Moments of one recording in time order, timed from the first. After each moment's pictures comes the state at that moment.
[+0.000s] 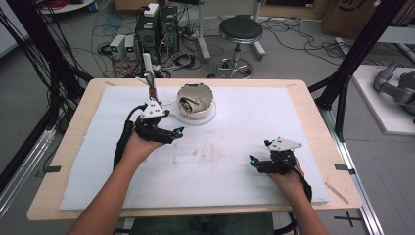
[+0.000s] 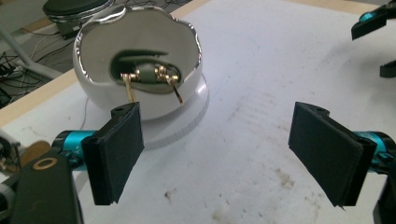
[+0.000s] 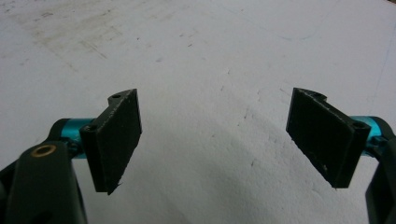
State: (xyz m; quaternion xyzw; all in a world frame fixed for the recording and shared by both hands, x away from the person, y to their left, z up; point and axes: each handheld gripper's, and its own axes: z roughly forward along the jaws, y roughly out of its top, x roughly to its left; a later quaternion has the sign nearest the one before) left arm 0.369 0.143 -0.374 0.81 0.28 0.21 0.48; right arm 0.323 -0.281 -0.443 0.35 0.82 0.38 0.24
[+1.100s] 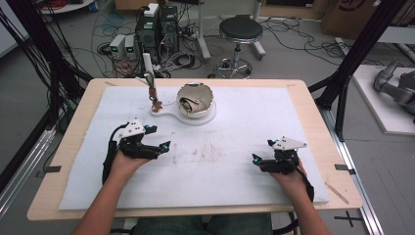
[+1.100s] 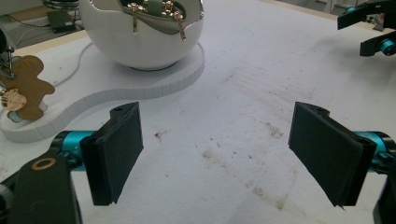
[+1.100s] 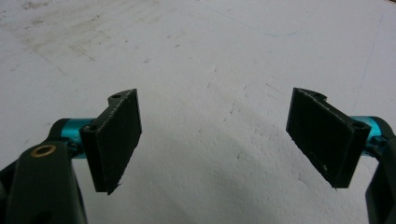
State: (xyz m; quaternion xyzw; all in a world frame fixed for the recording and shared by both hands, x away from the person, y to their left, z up) left arm 0.345 0.186 -0.419 0.77 0.31 0.18 0.53; right arm 0.325 -0.291 -0.445 0.36 0.81 0.39 0.23
